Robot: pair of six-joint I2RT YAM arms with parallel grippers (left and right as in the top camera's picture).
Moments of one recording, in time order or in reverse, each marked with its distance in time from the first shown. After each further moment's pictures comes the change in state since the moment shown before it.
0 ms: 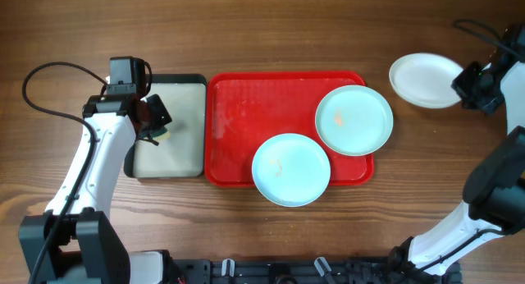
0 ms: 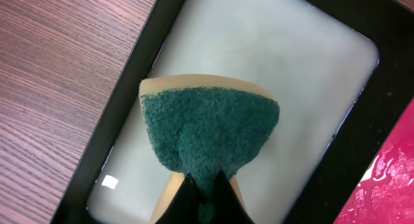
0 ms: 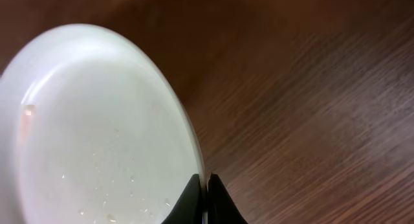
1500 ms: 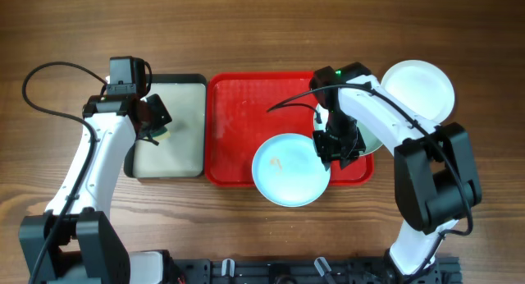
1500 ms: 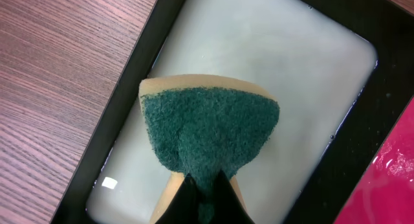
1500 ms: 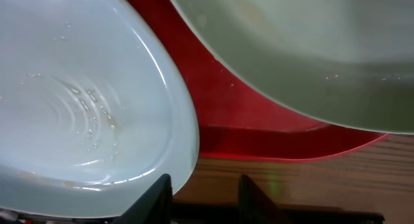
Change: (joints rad) left arm 0.000 0.000 0.000 0.003 0.000 0.000; right arm 0.840 -0.011 -0.183 -0.459 -0.138 -0.126
